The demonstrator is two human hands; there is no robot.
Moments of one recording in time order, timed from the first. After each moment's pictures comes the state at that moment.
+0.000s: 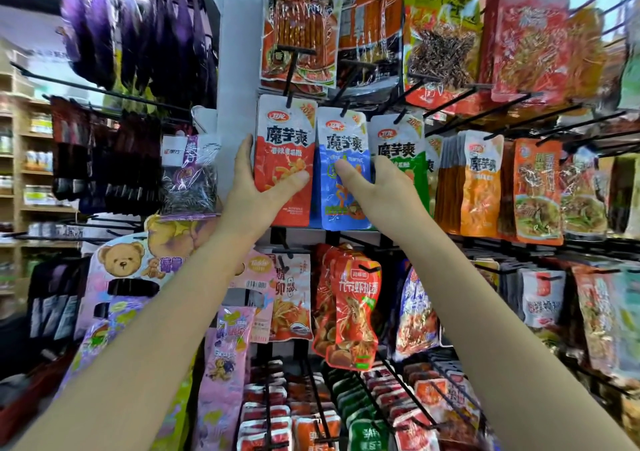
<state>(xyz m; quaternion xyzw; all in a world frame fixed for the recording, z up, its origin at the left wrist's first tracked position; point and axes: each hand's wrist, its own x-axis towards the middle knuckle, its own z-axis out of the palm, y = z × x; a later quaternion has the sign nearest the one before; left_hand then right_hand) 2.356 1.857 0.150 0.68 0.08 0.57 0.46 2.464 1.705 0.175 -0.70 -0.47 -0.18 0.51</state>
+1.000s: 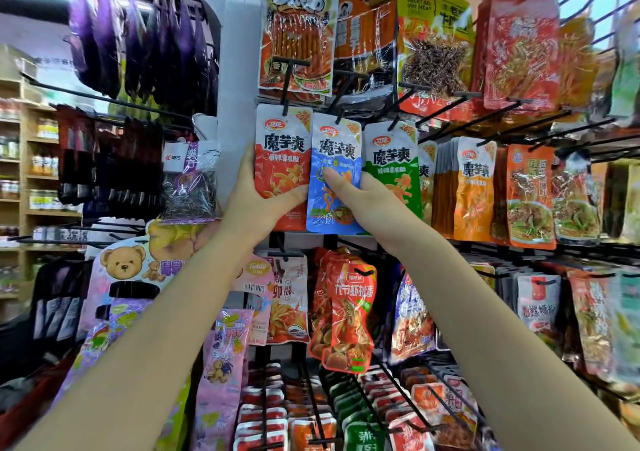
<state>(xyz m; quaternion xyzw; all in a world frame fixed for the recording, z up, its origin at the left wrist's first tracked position) 2.352 1.850 0.149 0.70 0.08 0.55 0.45 2.473 1.715 0.174 -0.66 -0.51 0.02 0.56</state>
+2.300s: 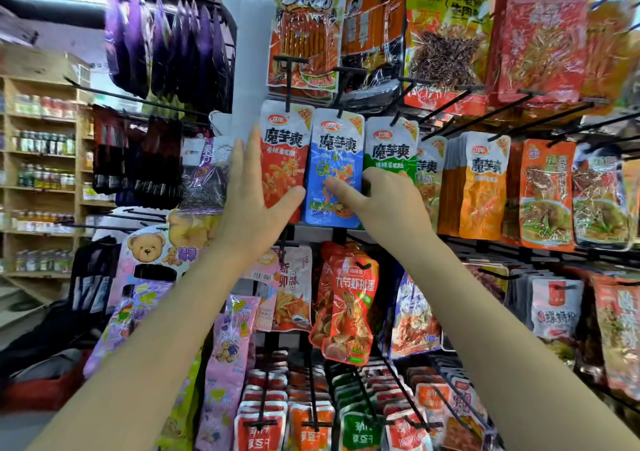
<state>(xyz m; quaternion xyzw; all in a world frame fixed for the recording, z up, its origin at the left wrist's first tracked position) 2.331 1.818 0.133 0.76 0.15 0.60 0.20 2.477 1.693 0.167 -0.70 -0.51 -0.32 0.39</state>
